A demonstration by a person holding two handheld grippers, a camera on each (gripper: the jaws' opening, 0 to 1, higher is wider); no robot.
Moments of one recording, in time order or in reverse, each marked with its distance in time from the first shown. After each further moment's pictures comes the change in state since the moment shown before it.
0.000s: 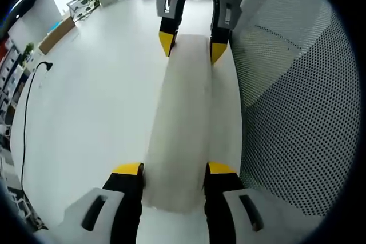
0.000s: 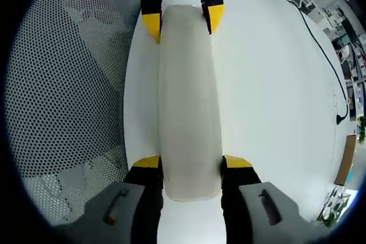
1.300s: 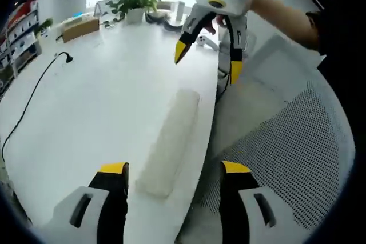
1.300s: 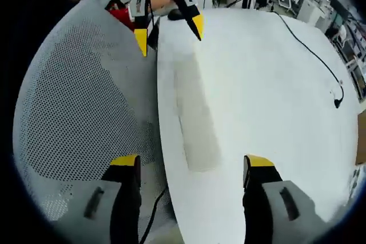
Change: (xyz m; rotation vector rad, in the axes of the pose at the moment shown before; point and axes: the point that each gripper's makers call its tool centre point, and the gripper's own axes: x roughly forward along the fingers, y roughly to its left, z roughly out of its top) left arm -0.119 0.000 0.039 -0.394 -0.440 -0.078; right arm -0.125 -0.002 0.002 0.224 -0.372 0.074
